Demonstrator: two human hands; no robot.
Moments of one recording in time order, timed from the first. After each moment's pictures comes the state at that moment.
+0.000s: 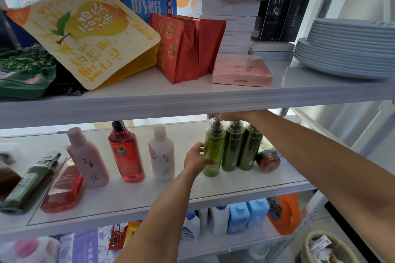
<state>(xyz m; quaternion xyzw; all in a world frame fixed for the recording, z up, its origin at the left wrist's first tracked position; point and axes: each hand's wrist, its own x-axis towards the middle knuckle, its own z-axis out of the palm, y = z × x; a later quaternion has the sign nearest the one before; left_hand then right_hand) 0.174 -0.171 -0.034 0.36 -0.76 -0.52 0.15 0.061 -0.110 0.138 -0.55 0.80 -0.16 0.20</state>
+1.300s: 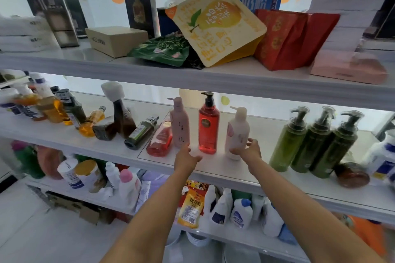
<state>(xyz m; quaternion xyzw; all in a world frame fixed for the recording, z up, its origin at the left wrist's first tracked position) 0.413 -0.211 -0.038 0.57 -0.64 -0.44 0.26 0.228 -0.143 -0.014 -0.24 0.77 -0.49 0.33</state>
